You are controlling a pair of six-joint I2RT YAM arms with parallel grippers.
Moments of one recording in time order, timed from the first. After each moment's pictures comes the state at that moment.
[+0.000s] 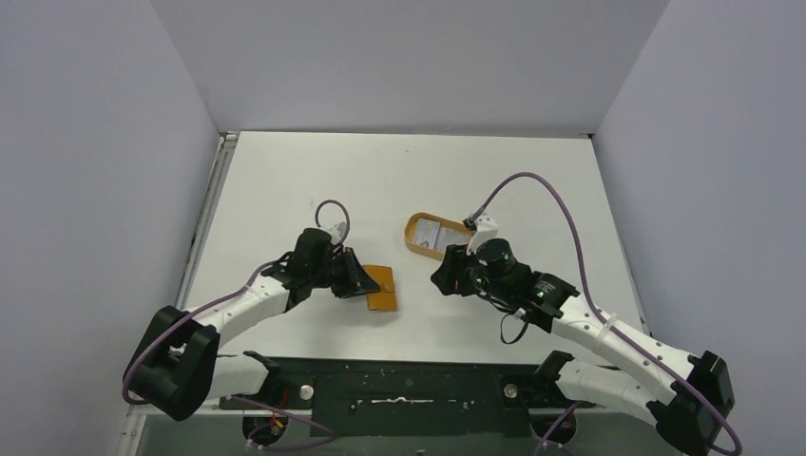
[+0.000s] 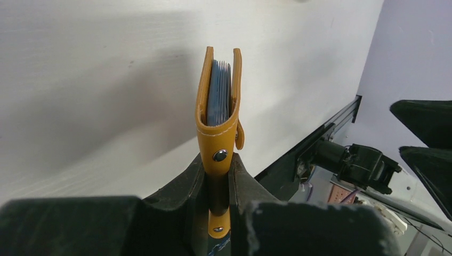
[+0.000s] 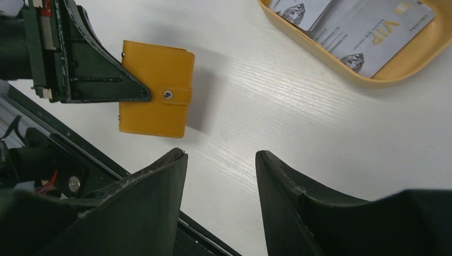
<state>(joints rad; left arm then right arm) -0.49 1.25 0.54 -0.07 0.45 -0.88 0.80 0.94 0.70 -0.38 0.07 0.54</state>
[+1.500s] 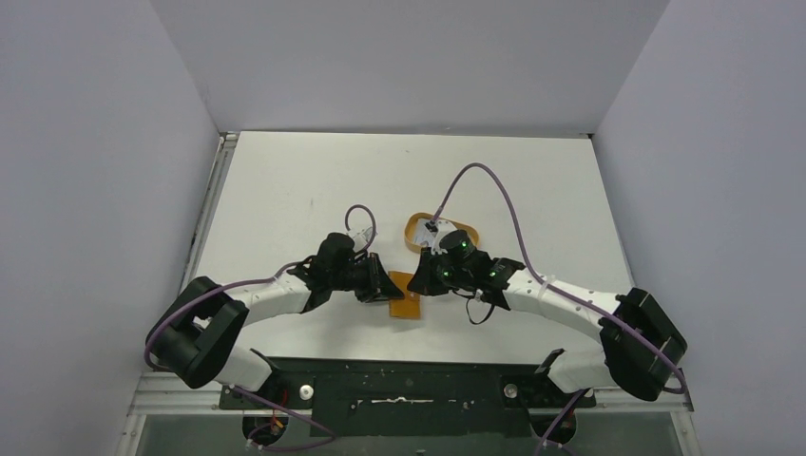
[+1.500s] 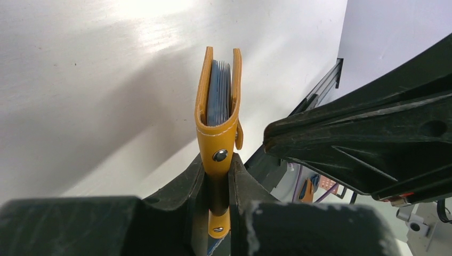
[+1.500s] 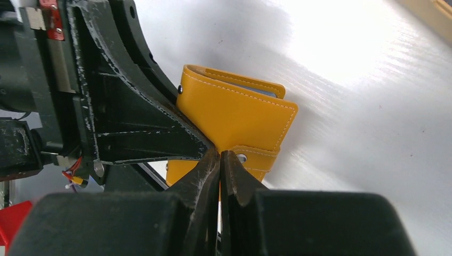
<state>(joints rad) -0.64 1.44 0.54 0.24 0.52 -0.95 0.81 1.35 0.73 -0.11 -0.18 0.64</state>
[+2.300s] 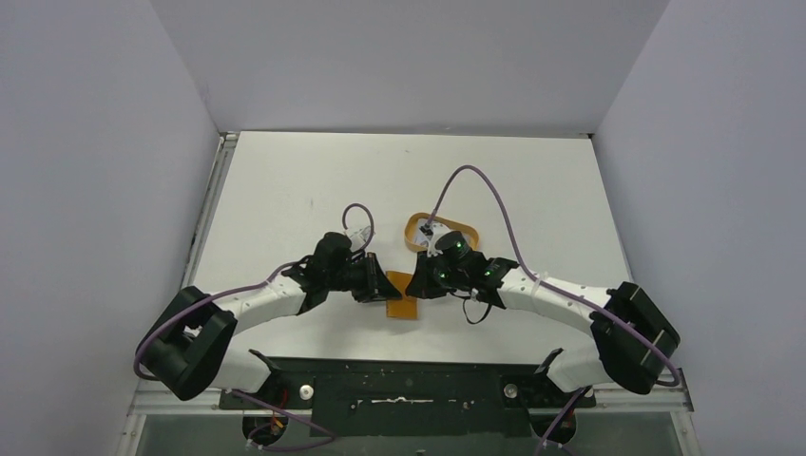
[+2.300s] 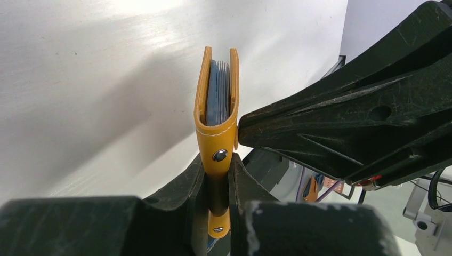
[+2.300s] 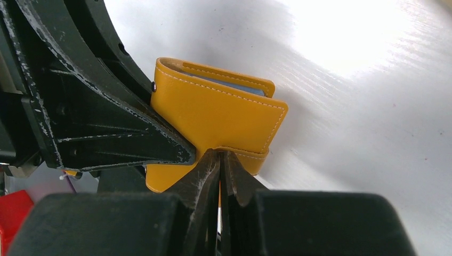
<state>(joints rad) -0.64 1.37 0.54 0.17 0.51 -0.93 0.81 1.38 0.73 -0.11 -0.21 0.62</state>
